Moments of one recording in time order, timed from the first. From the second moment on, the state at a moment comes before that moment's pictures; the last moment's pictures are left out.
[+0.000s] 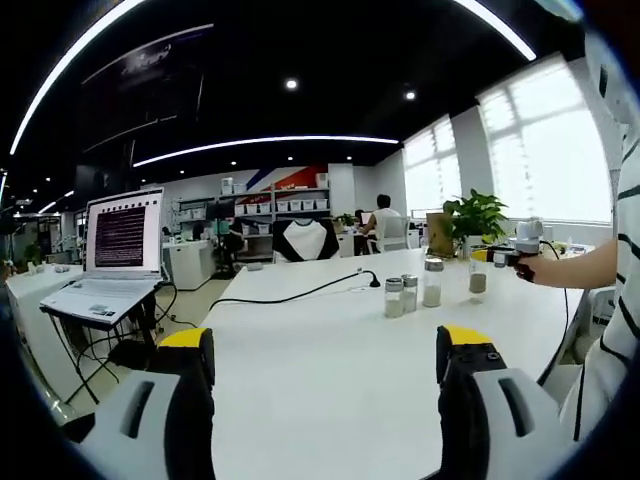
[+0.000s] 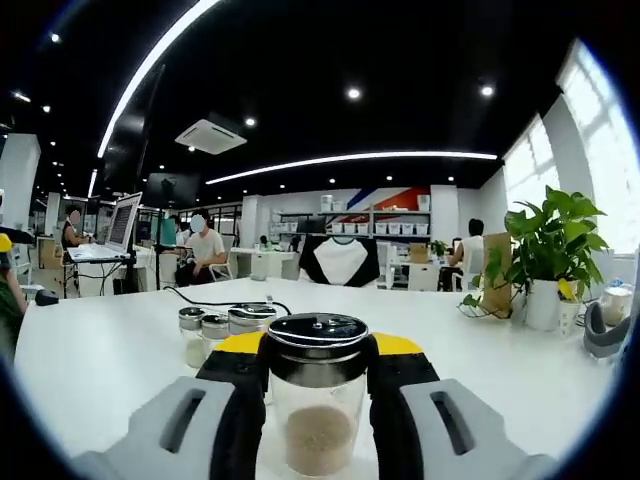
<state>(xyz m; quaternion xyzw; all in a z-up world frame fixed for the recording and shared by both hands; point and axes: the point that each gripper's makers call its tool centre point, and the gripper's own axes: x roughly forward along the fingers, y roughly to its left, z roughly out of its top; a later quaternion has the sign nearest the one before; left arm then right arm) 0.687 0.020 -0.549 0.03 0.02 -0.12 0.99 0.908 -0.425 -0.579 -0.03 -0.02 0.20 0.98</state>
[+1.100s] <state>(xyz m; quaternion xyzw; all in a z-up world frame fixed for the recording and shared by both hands) 0.690 0.001 -0.549 0.04 0.03 -0.15 0.99 0.837 -0.407 -0.614 -0.02 0.00 0.22 0.97</state>
